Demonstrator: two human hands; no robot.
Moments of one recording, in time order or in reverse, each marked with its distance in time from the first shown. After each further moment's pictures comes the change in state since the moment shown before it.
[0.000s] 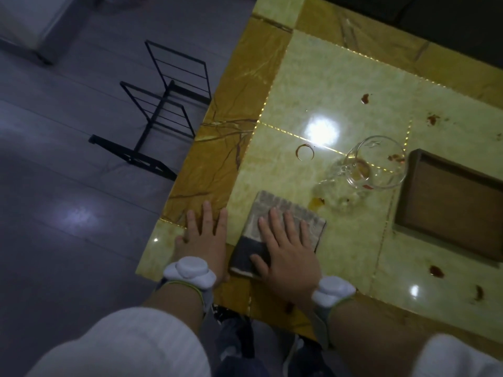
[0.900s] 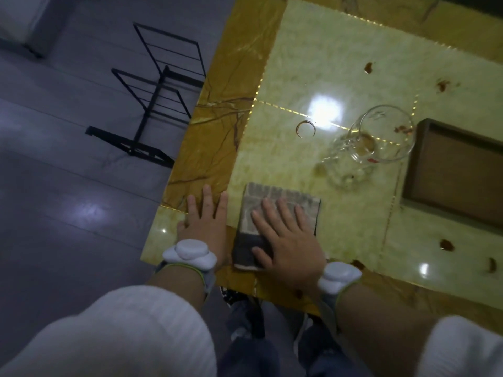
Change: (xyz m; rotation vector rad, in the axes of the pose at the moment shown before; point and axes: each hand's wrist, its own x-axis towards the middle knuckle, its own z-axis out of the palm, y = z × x) left_hand -0.003 0.000 -0.002 -0.027 0.054 0.001; right_hand -0.008 0.000 0.006 0.017 0.013 -0.142
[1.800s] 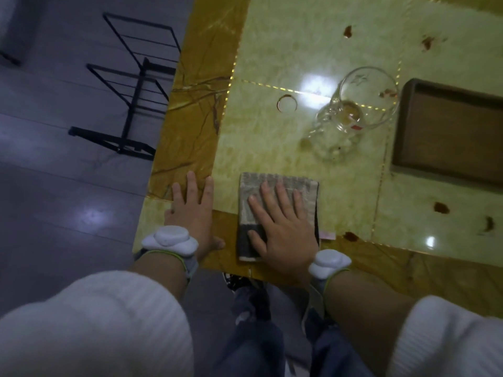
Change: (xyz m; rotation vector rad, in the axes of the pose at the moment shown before) left_hand -0.008 0.002 -0.008 0.112 0.007 0.065; right_hand -0.020 -0.005 0.010 0.045 0.106 0.146
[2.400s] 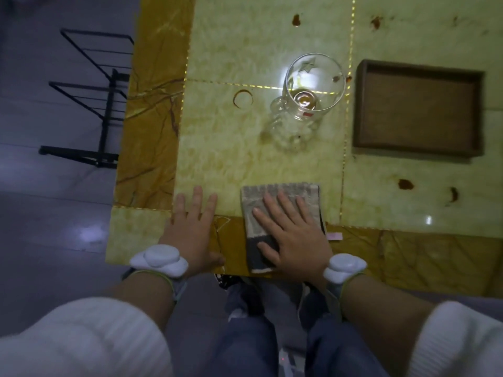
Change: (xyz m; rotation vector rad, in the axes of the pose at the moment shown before) left_hand -0.013 0.047 0.015 0.123 -0.046 0.194; right_hand -0.062 0.065 -0.005 -0.013 0.017 -0.022
